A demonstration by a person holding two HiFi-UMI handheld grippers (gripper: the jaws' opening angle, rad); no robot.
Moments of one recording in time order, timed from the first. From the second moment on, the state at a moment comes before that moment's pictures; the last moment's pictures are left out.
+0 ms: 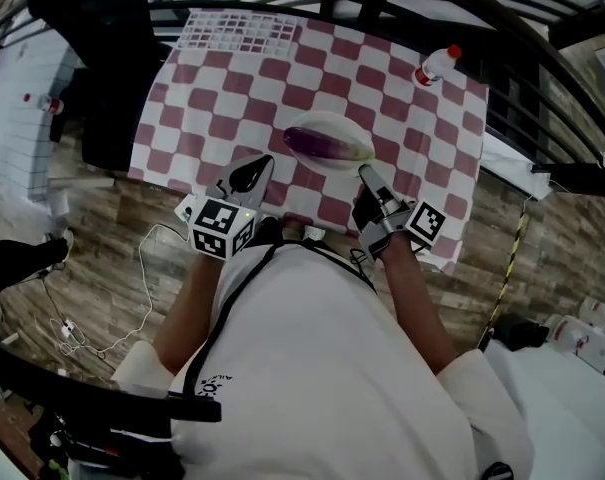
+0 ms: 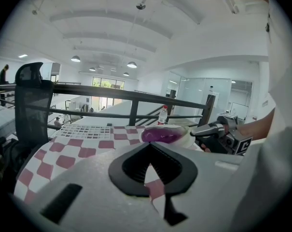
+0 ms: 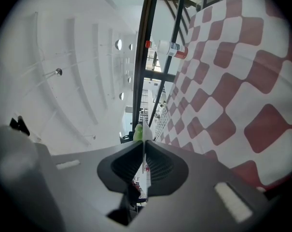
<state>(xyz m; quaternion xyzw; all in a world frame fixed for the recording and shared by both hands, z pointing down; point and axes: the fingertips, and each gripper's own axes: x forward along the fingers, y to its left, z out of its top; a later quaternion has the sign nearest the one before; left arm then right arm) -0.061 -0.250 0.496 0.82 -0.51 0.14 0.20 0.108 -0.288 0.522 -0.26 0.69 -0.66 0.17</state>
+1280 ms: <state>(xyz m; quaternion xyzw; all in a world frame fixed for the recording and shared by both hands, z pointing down) -0.113 -0.308 0.564 0.83 -0.47 0.21 0.23 0.056 -0.356 0.599 -0.28 0.69 -0.65 0.17</state>
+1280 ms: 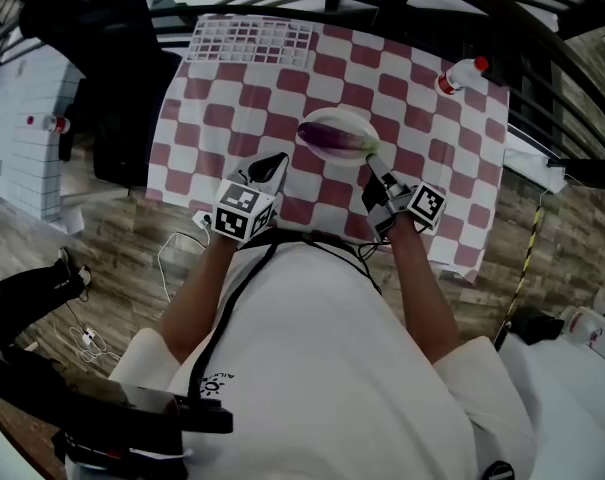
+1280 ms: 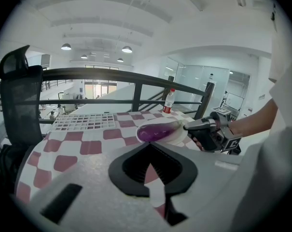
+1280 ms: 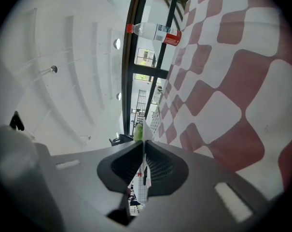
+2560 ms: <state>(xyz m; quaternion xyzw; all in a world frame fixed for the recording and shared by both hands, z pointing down) -0.138 -0.297 0.578 0.81 -0.48 0.23 0.25 0.049 -0.382 0.684 -0.30 0.67 -0.67 0.13</state>
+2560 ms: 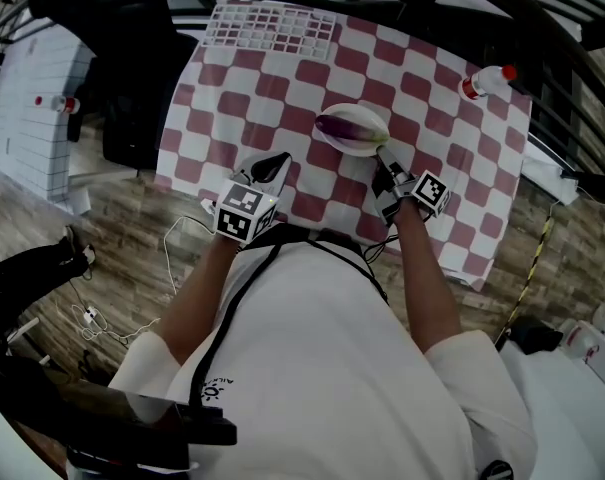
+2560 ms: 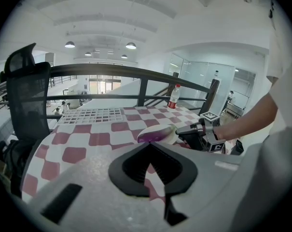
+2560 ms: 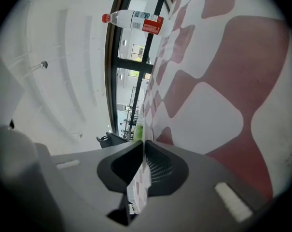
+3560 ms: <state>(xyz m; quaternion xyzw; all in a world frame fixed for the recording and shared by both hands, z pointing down) -0.131 -0.296 0.579 0.81 -0.48 0.22 0.25 0.051 -0.388 0.706 -0.37 0.65 -0.66 0.06</state>
